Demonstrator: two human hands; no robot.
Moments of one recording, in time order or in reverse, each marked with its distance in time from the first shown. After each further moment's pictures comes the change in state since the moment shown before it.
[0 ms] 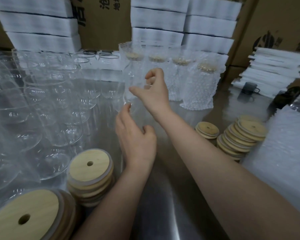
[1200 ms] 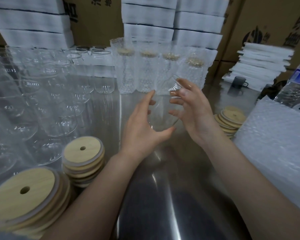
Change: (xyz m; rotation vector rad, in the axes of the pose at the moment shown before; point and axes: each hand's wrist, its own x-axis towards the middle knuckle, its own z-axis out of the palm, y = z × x) left_hand -0.016 0.006 0.001 -0.006 -0.424 0.274; right_hand -0.083 -0.015 -0.127 0.466 -0.103 0.199
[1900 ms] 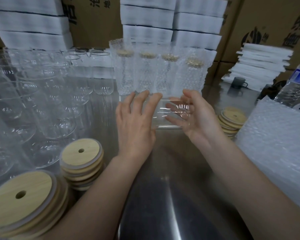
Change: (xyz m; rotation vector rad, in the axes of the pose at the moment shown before) left_hand 0.003 0.002 -0.005 0.599 0.223 0.301; right_hand 0.007 0.002 0.003 0.224 0.248 0.238
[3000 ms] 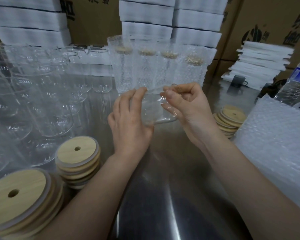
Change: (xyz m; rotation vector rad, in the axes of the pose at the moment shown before) left_hand -0.001 0.001 0.002 -0.163 0.030 -0.239; right_hand -0.010 0.002 0.002 -0.123 -0.271 -0.311
